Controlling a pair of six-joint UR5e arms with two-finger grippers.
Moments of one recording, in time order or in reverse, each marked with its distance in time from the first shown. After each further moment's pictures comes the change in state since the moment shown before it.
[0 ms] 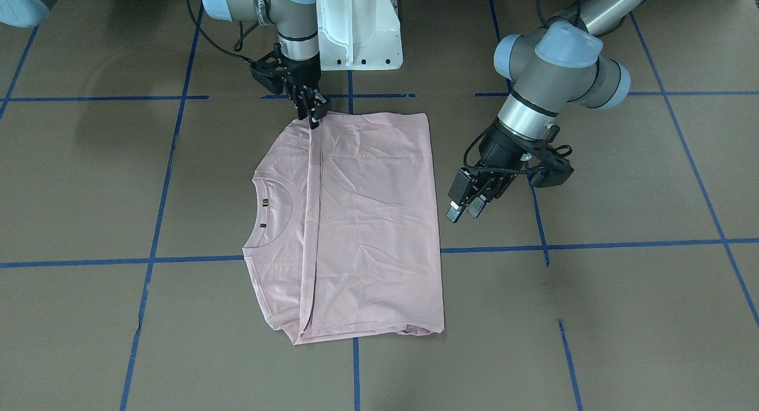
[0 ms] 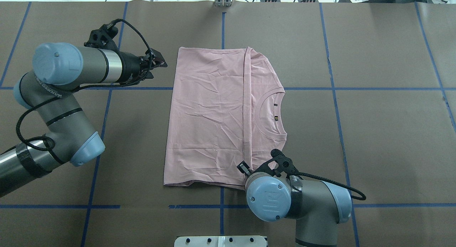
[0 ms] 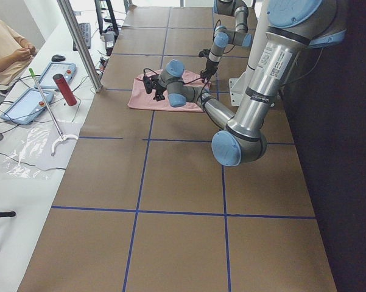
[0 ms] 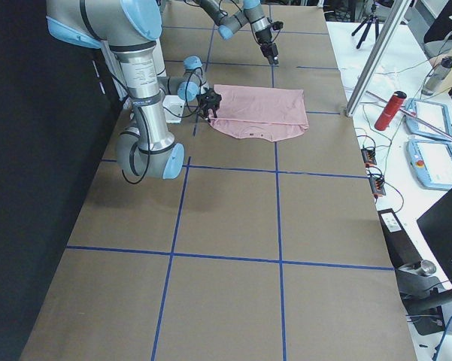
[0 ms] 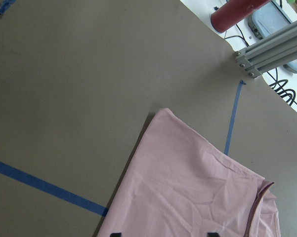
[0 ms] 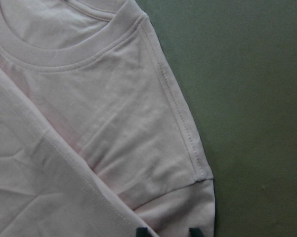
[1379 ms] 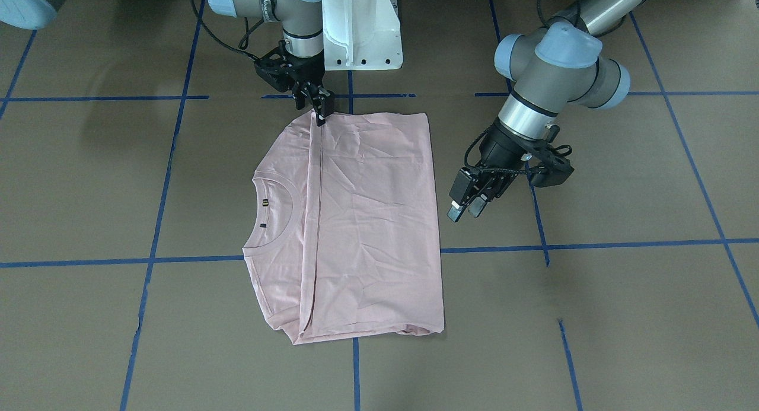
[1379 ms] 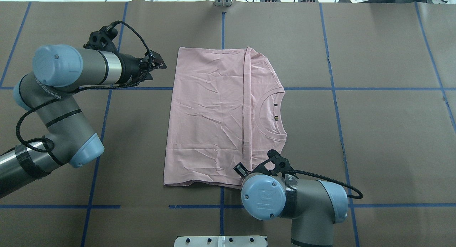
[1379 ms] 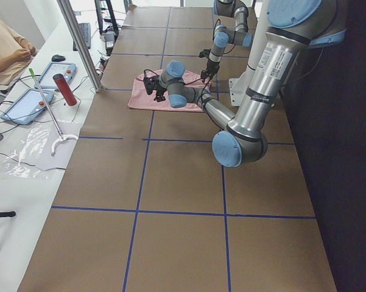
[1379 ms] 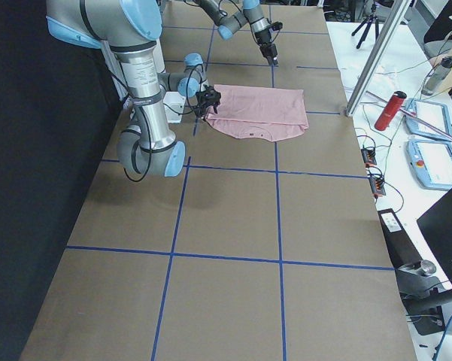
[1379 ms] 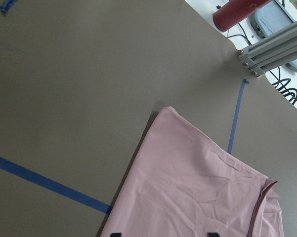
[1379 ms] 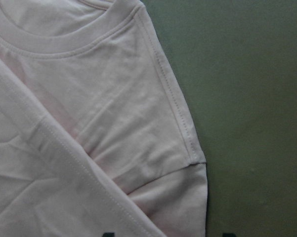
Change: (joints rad) left arm 0.005 0.008 -0.001 -0.001 0.002 -0.002; right arm 0.002 0.028 0.003 -0.060 0.040 -0.011
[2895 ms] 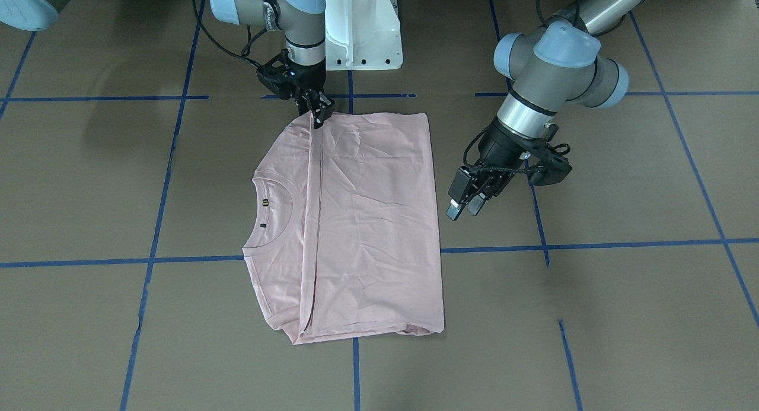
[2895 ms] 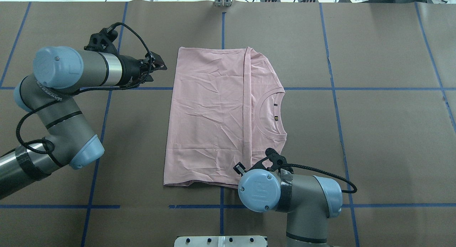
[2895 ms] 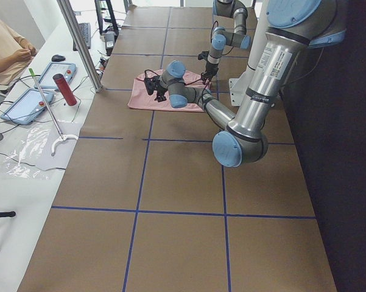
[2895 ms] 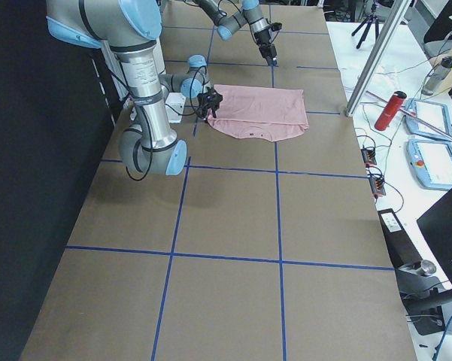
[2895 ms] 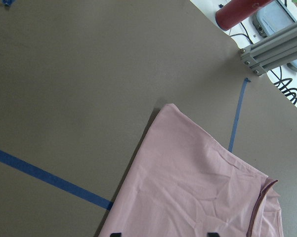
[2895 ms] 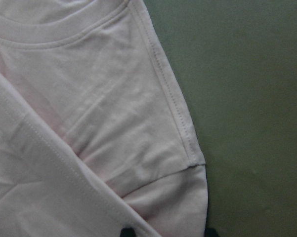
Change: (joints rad) left arm 0.006 0.003 -0.003 -0.002 0.002 -0.015; right arm 0.018 0.017 -0.039 0.001 0.064 -0.019
